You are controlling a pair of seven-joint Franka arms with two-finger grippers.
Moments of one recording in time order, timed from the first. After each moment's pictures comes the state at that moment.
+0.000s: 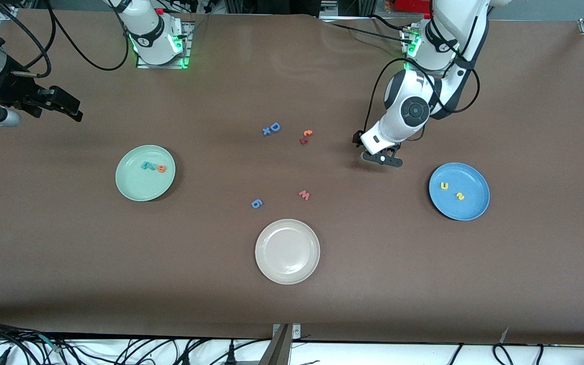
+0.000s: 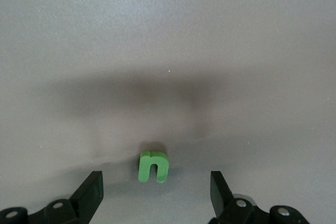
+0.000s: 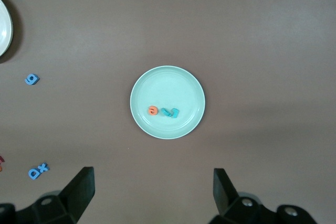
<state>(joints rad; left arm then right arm) -0.53 0.33 0.01 -2.35 -0.34 2.55 -0.05 0.04 -0.09 0.01 -1.77 0.02 1.66 0.15</state>
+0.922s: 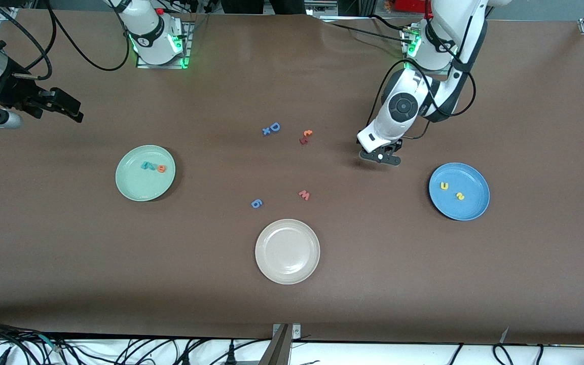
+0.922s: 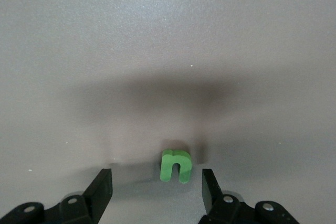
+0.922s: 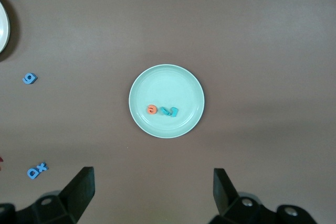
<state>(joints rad) -0.54 0.34 0.01 -2.36 -0.12 2.55 -0.23 0.03 -0.09 0.01 -1.77 0.02 1.66 0.15</state>
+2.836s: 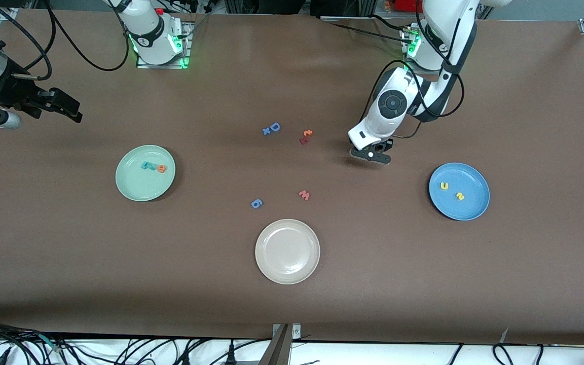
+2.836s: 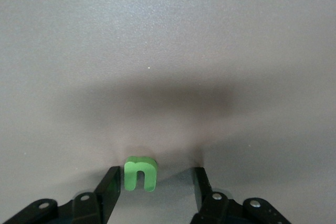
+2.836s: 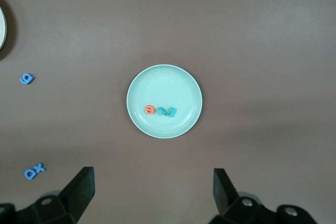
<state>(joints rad) -0.56 0.36 -0.02 -2.35 -0.12 2.59 -0.22 0.03 -0.09 0.02 -1.77 0.01 1.66 0.15</state>
